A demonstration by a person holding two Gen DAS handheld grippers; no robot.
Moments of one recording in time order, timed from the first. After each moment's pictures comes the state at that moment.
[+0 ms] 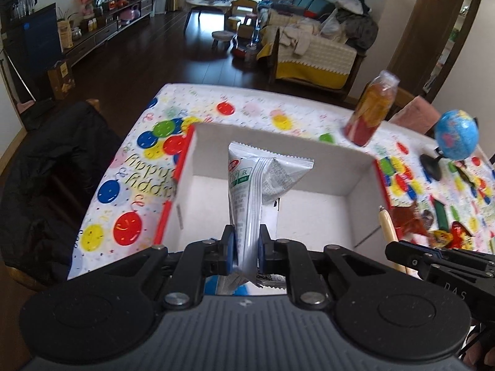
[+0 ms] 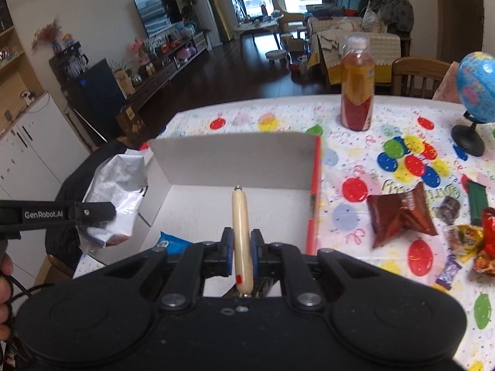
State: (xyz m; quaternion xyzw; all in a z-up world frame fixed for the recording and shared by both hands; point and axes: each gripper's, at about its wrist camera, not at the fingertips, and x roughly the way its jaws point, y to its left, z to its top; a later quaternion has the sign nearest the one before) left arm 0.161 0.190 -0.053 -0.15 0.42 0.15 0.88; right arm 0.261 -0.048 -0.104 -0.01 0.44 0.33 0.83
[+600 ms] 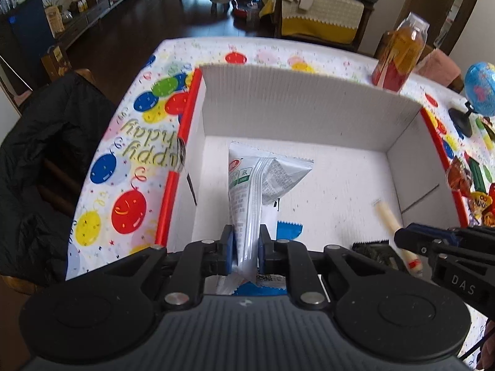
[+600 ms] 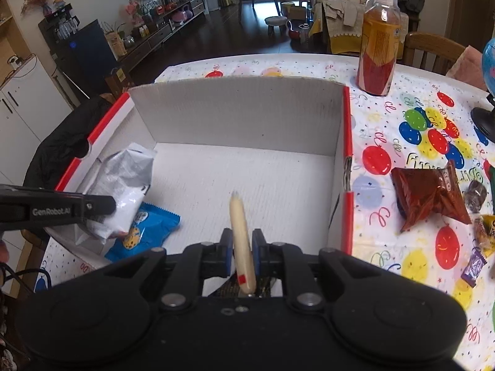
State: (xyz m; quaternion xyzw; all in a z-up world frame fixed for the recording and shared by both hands) left arm 0.190 0.209 -0.114 -0.12 0.50 0.14 0.85; right arm 0.268 -0.011 -0.150 -0.06 0.49 0.32 0.81
